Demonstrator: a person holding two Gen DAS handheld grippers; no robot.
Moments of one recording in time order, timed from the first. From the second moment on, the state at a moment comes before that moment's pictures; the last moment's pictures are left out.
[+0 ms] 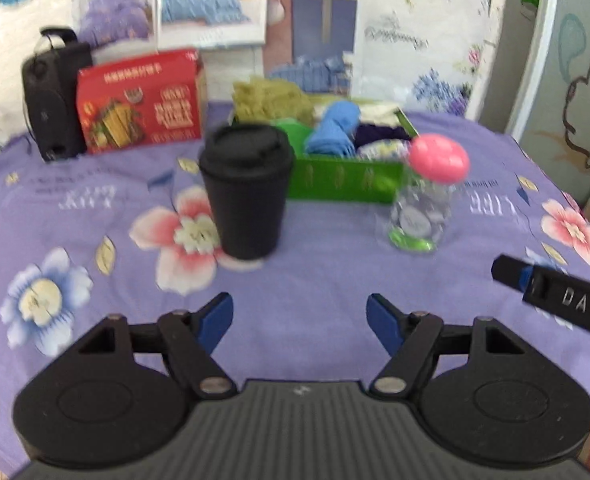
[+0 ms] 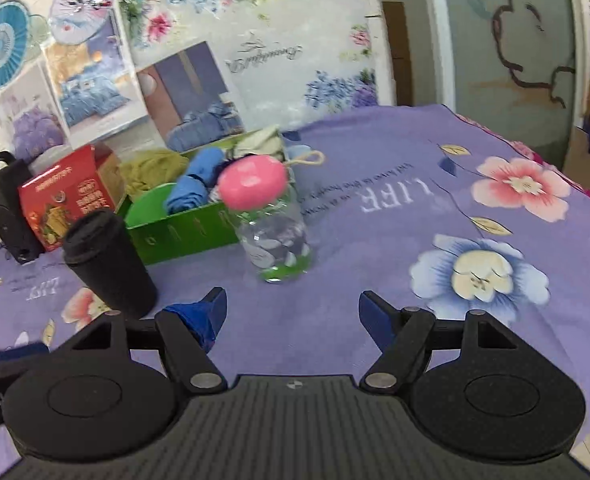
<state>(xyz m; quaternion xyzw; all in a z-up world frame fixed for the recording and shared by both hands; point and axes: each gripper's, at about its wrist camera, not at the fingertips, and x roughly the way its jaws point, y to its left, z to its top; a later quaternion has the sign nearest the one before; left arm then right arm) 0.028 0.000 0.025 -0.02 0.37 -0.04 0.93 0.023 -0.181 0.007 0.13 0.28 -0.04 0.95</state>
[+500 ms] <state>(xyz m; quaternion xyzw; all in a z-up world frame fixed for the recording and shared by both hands) 0.030 0.012 0.027 -0.02 0.38 -0.01 0.93 0.027 -0.167 0.001 0.09 0.34 0.01 0.94</state>
